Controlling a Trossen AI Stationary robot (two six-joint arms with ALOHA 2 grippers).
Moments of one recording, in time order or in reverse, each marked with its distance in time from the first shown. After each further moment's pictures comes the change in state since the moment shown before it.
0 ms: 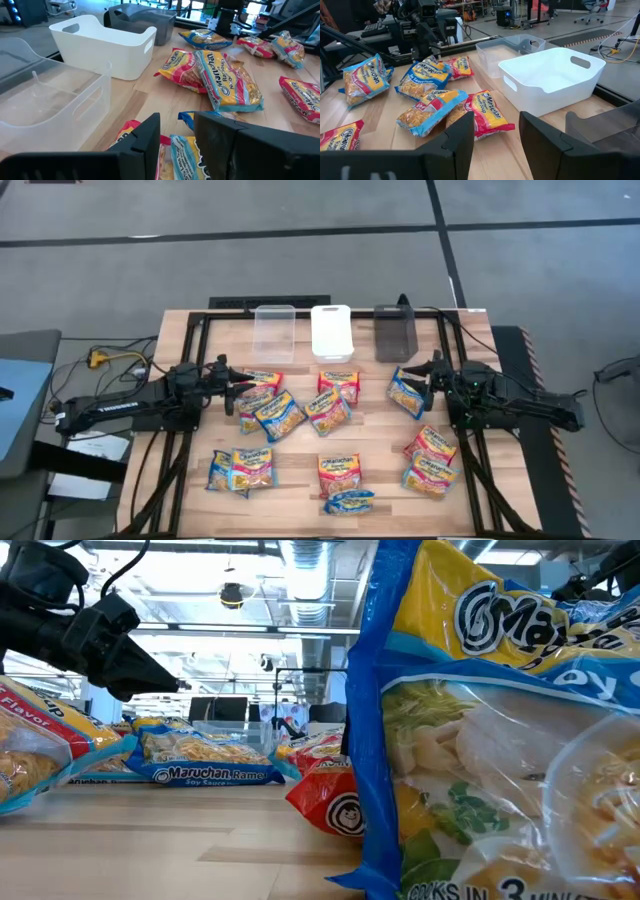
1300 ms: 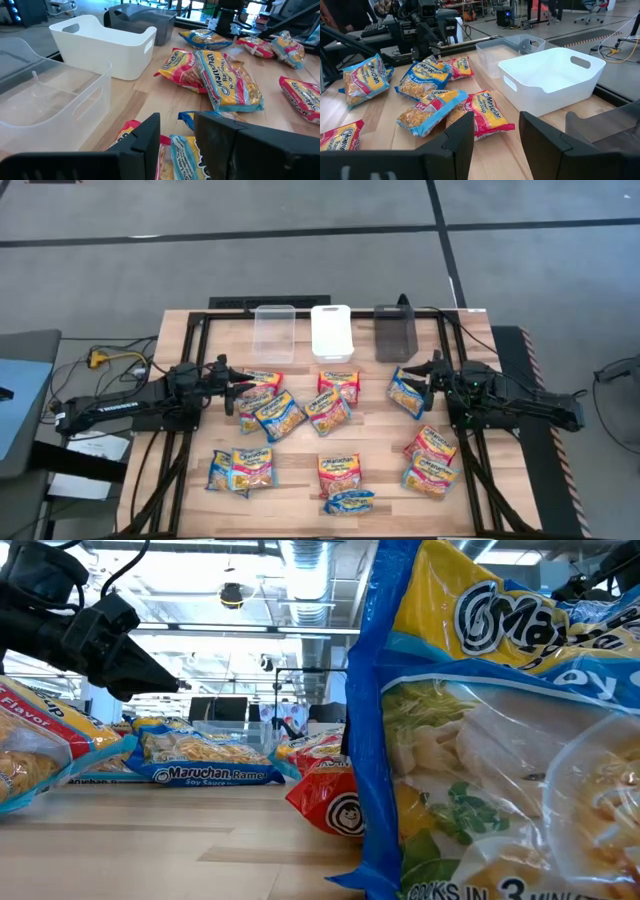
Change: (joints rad) left arm 0.000 0.000 0.000 0.000 0.000 0.000; right arm 0.000 0.000 0.000 0.000 0.000 0.000
